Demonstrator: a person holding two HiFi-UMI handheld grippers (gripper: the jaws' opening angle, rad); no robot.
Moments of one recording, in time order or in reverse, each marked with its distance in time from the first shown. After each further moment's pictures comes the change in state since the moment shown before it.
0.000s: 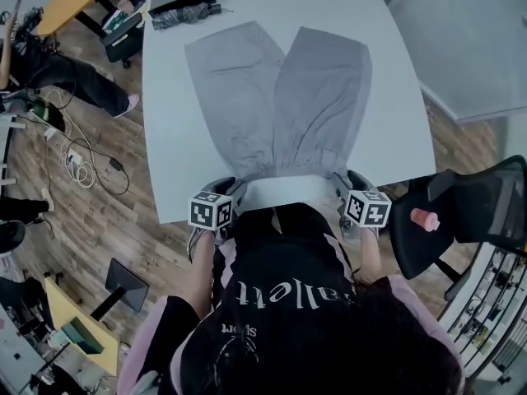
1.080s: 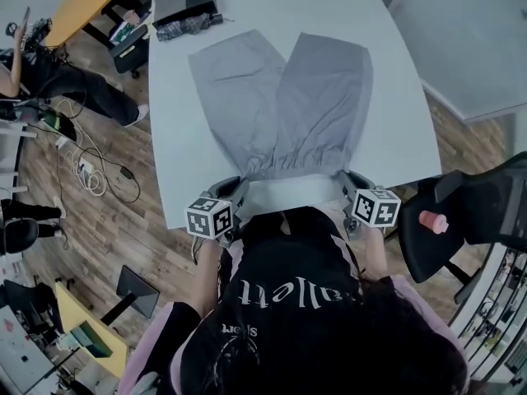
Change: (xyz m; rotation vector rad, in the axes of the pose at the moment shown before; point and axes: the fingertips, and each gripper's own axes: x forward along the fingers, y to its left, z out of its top) left arm -0.028 -0.021 0.048 0.008 -0.171 -0.037; right arm -0.004 0.014 0.022 0.070 -0.048 0.111
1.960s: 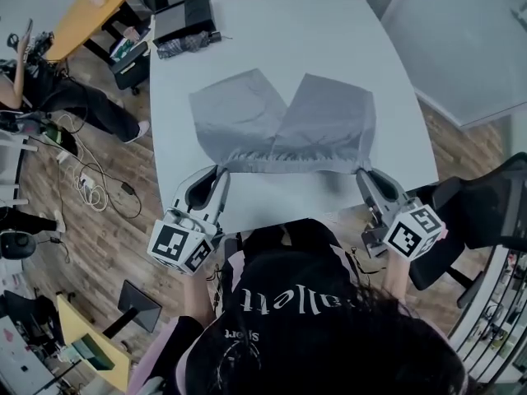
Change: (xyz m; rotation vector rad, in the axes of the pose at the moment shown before) left arm -0.118 -0.074 0.164 0.346 -0.484 -0.029; right arm -0.122 0.092 0.132 -0.112 -0.342 0.255
